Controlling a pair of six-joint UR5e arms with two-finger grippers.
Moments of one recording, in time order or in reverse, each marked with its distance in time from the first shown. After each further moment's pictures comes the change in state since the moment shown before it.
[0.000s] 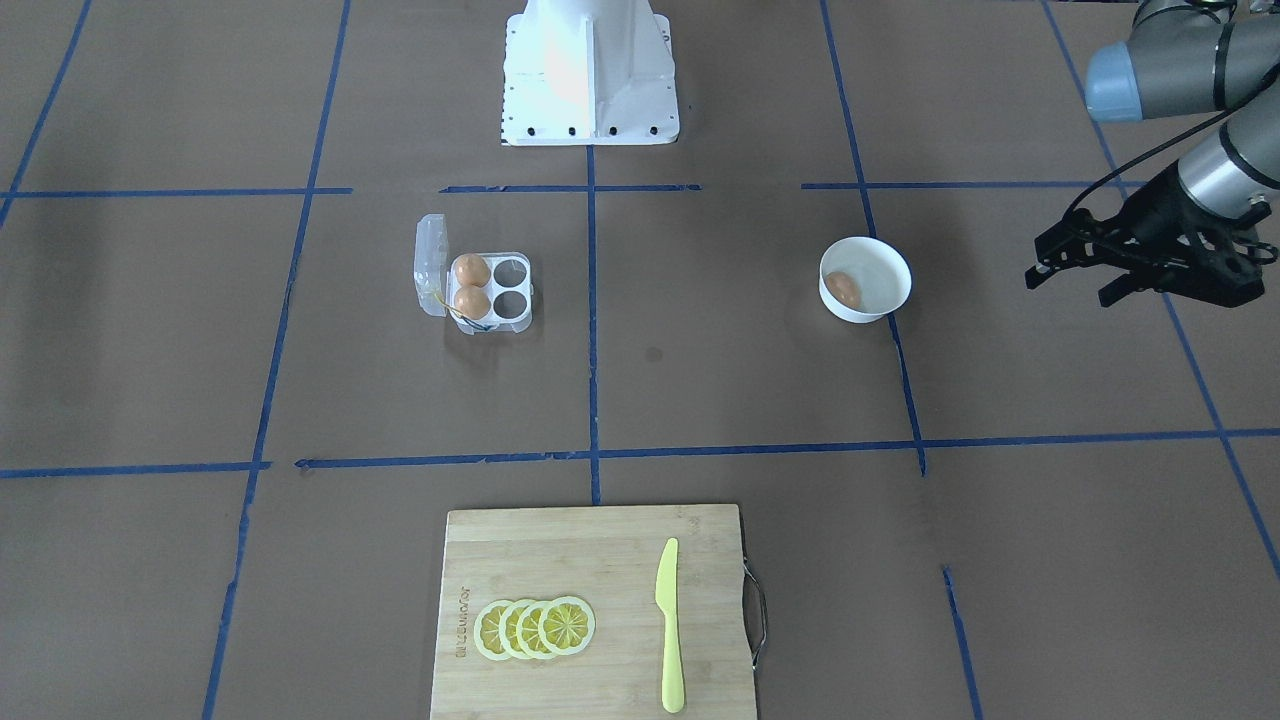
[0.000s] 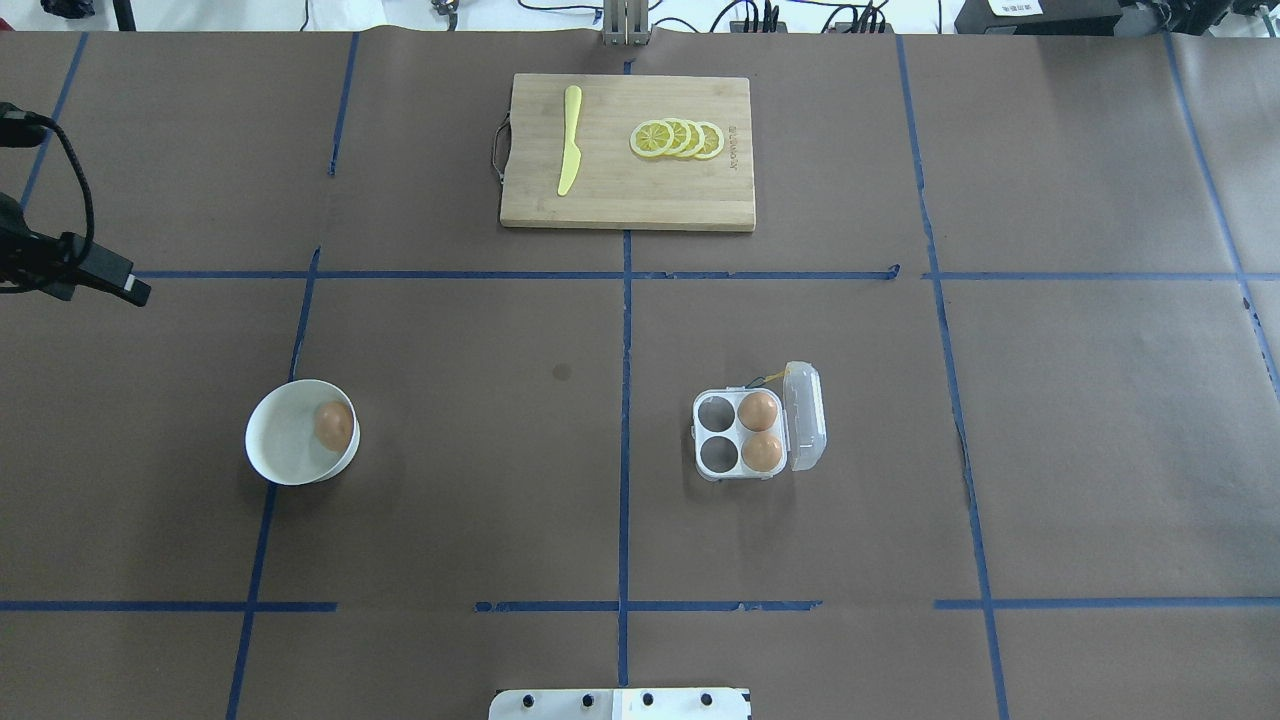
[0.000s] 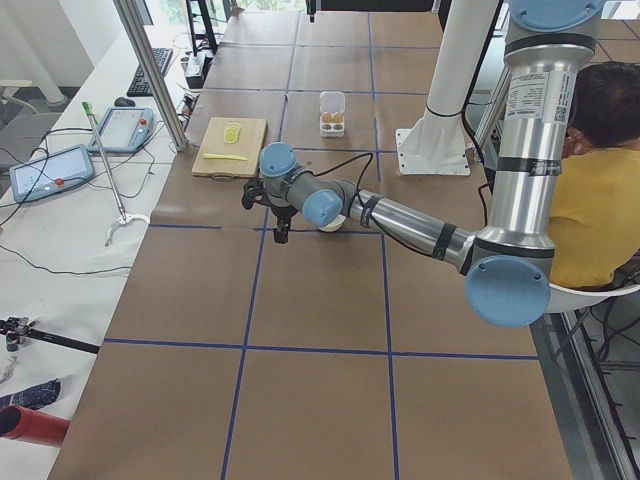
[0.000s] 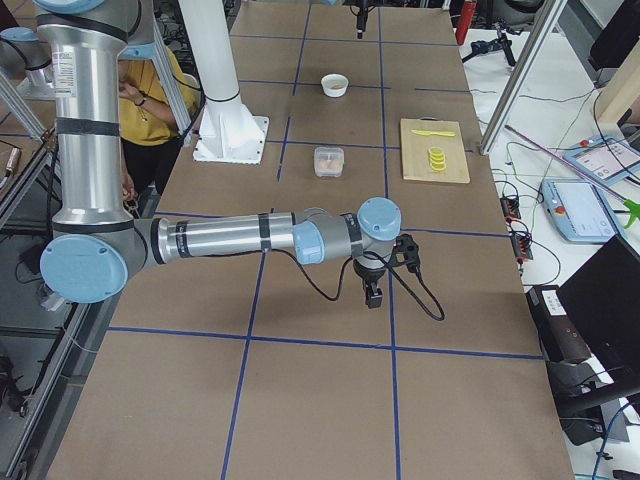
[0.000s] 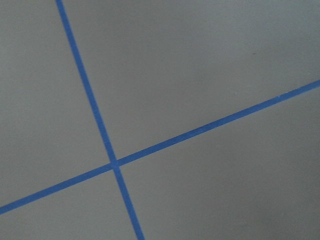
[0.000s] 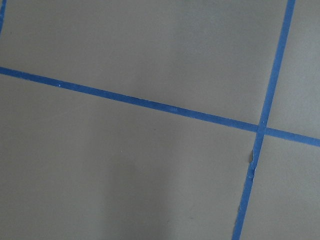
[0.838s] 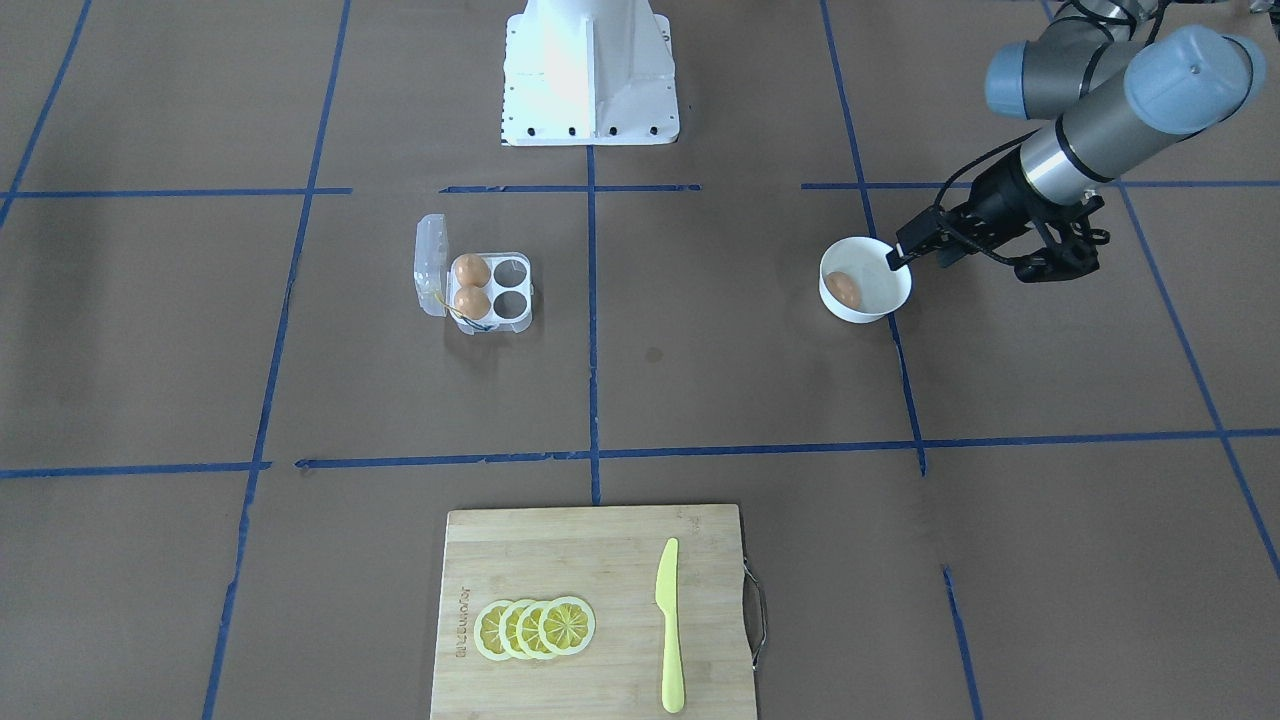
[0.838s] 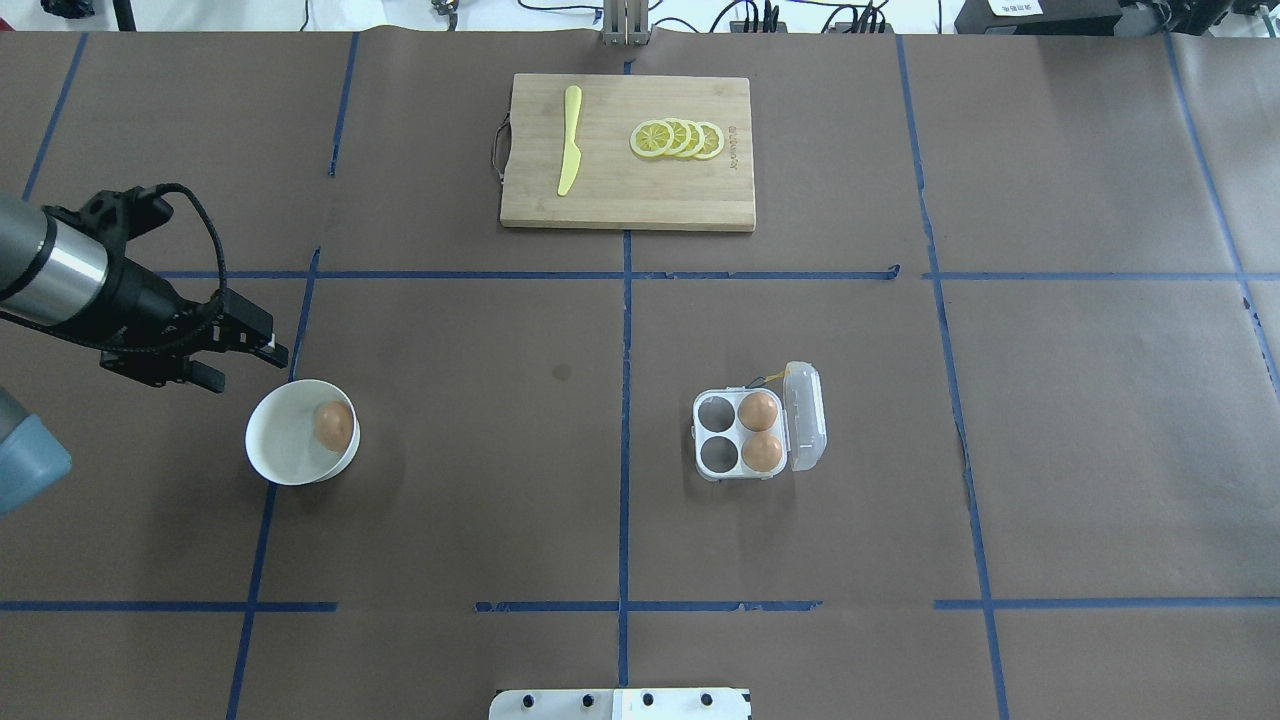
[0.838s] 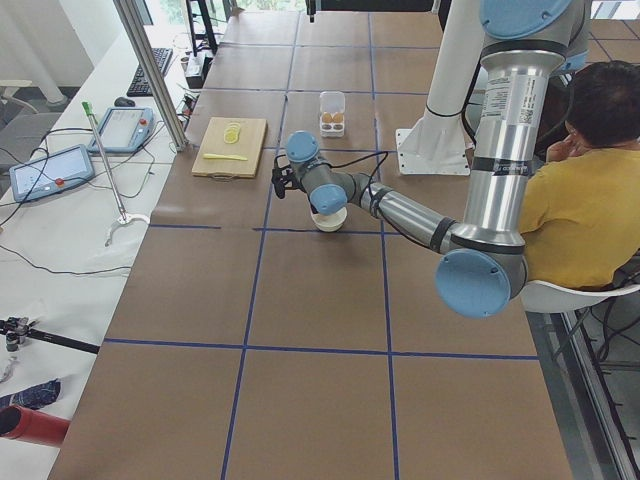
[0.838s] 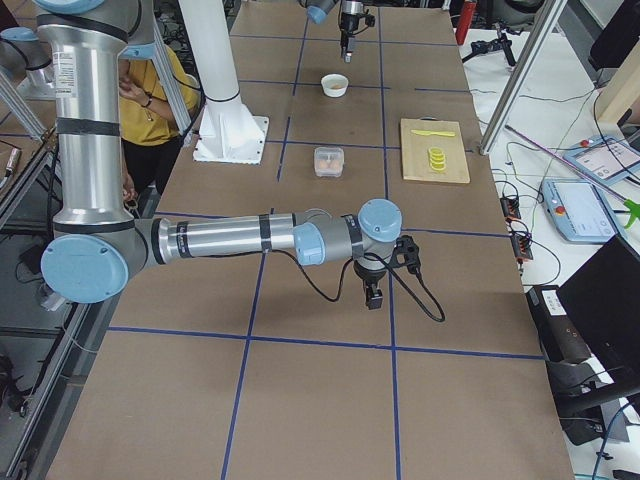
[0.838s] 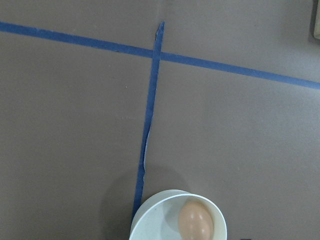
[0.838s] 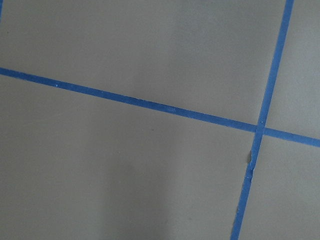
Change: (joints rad) left arm 0.225 -0.036 0.013 -0.253 0.001 -0.662; right arm 0.000 0.003 -0.007 0.003 -0.003 0.000
